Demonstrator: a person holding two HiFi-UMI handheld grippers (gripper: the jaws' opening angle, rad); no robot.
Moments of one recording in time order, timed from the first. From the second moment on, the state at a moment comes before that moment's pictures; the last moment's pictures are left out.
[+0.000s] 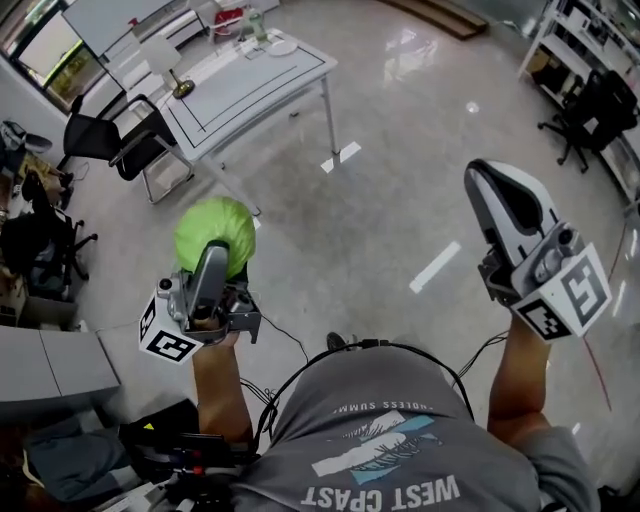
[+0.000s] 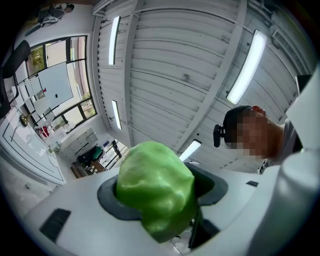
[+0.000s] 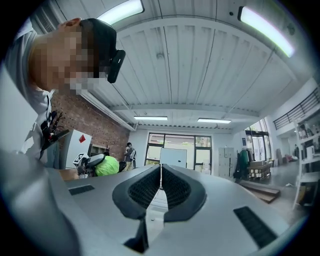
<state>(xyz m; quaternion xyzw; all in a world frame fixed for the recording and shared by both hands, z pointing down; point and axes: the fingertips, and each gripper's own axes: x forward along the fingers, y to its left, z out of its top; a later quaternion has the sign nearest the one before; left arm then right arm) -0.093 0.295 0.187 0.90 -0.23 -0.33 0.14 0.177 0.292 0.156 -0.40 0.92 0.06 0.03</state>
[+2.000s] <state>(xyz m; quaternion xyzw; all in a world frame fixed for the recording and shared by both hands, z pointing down) -0.107 -0.058 0.184 0.91 -0.25 -0.32 0.12 0.133 -0.057 0.185 -0.36 0.93 0.04 0.03</state>
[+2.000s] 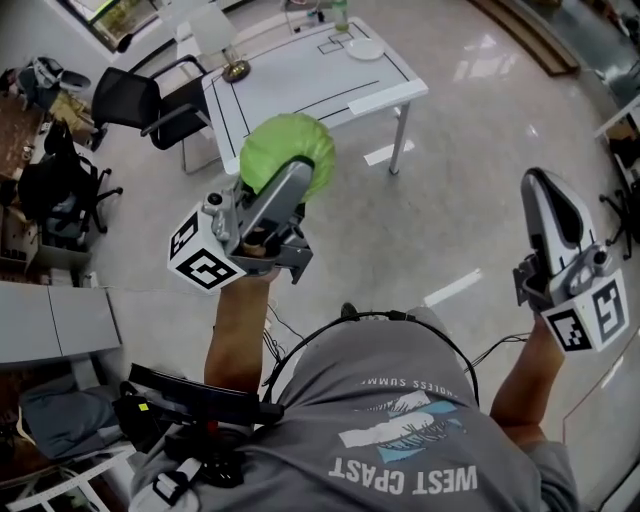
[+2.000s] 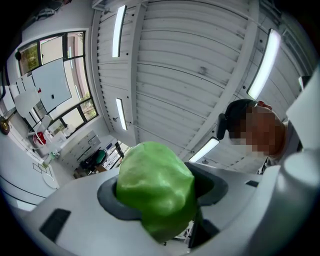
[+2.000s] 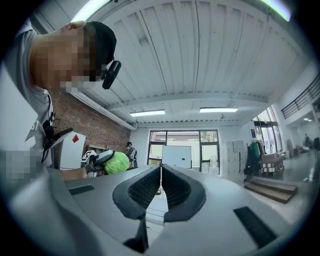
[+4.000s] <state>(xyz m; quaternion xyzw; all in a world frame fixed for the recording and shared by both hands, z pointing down) -0.107 -0.328 0.200 0.91 -0.27 -0.29 0.13 0.123 -0.323 0.198 -0.35 0.94 0.02 0.02</state>
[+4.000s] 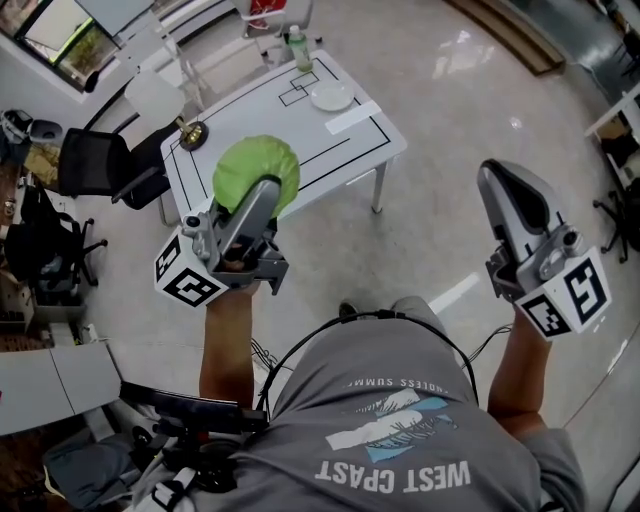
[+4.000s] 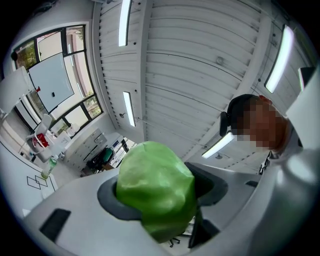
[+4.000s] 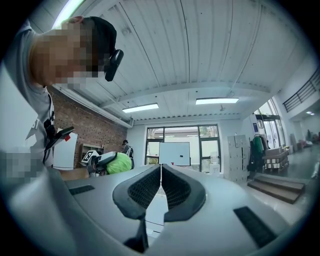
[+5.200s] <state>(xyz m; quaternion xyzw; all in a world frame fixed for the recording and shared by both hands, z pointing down) -0.050 -0.543 0.264 0.88 -0.37 -0.25 0.16 0.155 -0.536 0.237 -0.26 0.96 -0.03 -0.01</state>
